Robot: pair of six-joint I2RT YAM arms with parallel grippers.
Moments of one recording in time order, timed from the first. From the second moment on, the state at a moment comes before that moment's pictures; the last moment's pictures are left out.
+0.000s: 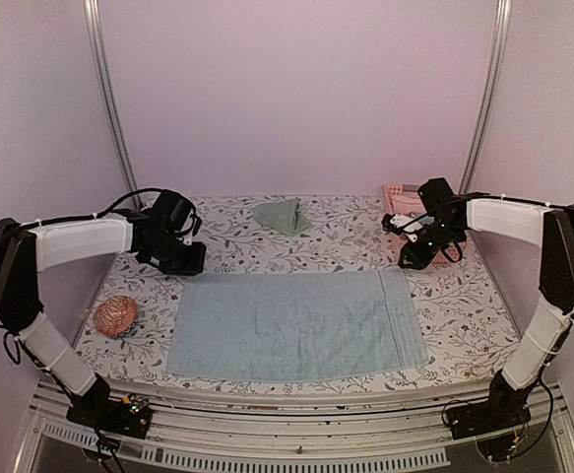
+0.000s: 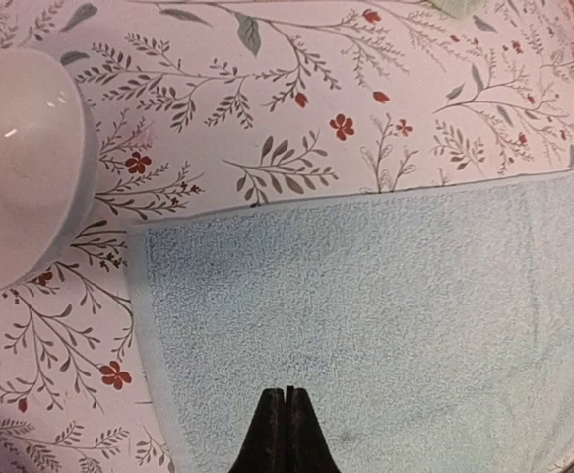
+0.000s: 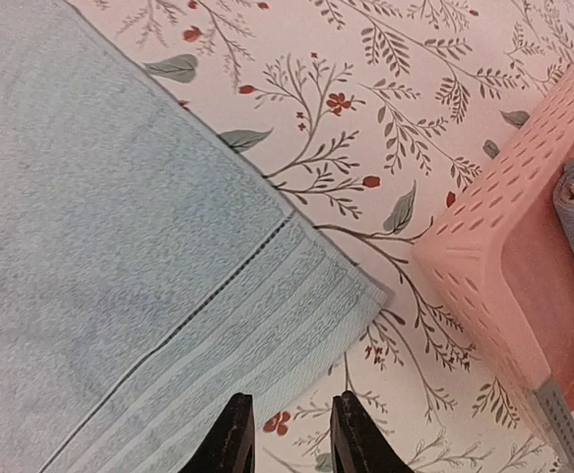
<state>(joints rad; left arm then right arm) -0.45 1.62 1.08 -0.52 -0.03 -0.35 0.30 1.77 1.27 -0.63 -0.15 -0.51</state>
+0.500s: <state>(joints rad) -0.48 1.40 0.88 -0.51 0.04 -0.38 0.38 1.47 0.80 -0.87 -0.27 -0.74</state>
